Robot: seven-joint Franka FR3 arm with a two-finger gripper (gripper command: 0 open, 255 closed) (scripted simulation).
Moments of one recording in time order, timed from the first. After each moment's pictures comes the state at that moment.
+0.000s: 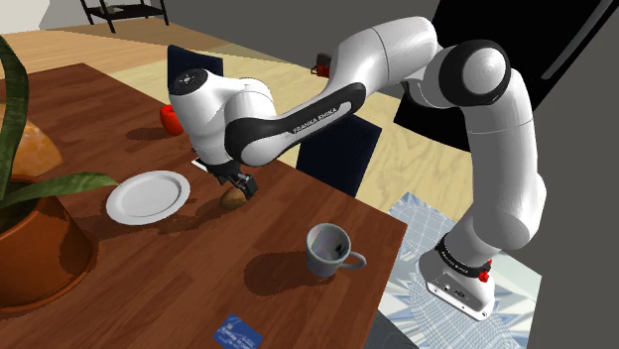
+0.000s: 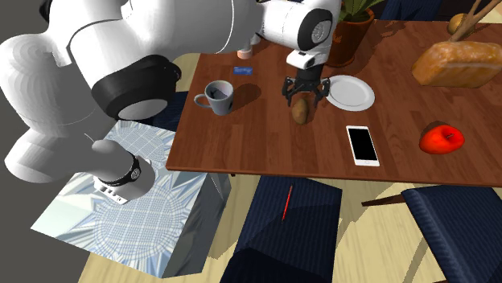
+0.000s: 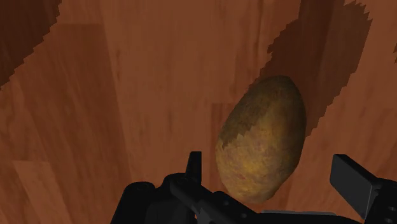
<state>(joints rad) 0.02 0.65 0.86 -1.56 -0.71 1.82 2.37</state>
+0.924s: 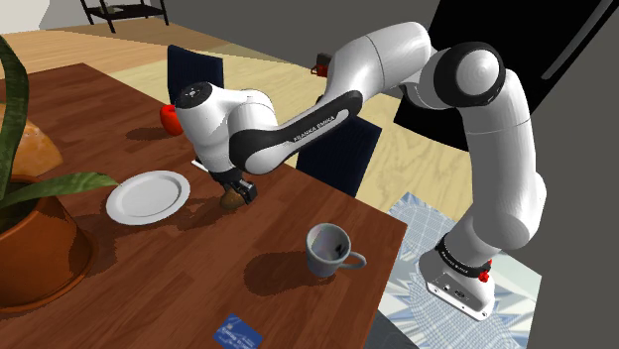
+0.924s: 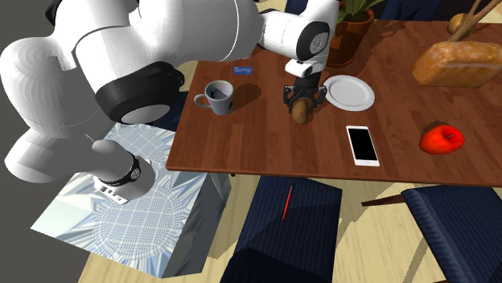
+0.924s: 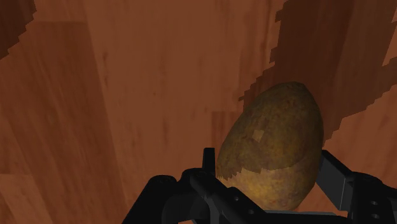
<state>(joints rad) 0.01 0.67 0.85 -1.59 -0.73 1.86 2.39</state>
